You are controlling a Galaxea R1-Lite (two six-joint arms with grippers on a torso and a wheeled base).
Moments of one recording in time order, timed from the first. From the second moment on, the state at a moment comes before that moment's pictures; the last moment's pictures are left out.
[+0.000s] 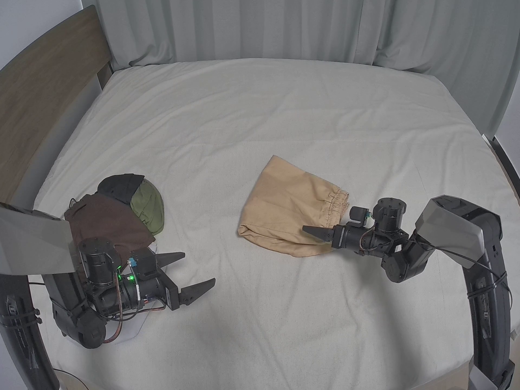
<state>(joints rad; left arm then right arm) -0.24 2.16 -0.31 -1.55 -0.52 0.10 0.25 2.58 -1.21 -1.14 0.66 0.41</state>
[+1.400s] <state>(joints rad) -0.24 2.15 -0.30 -1.55 -0.52 0.10 0.23 2.30 -1.01 -1.24 0.61 0.39</state>
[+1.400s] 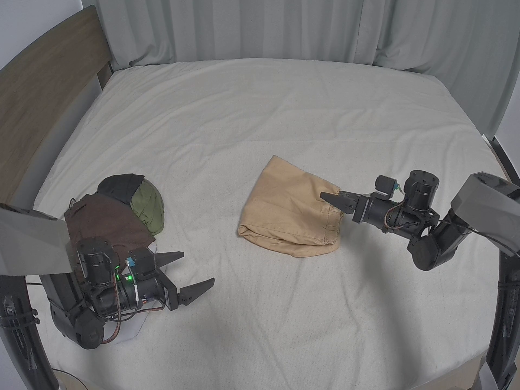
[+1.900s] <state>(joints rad) -0.24 2.15 -0.30 -1.55 -0.52 0.10 0.26 2.47 -1.09 -1.24 0.58 0.38</state>
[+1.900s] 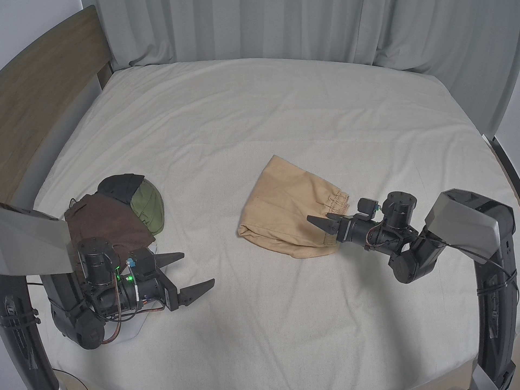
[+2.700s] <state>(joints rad) -0.35 2.00 -0.22 -1.55 -0.55 0.10 0.24 2.26 -0.95 -1.29 0.52 0.23</state>
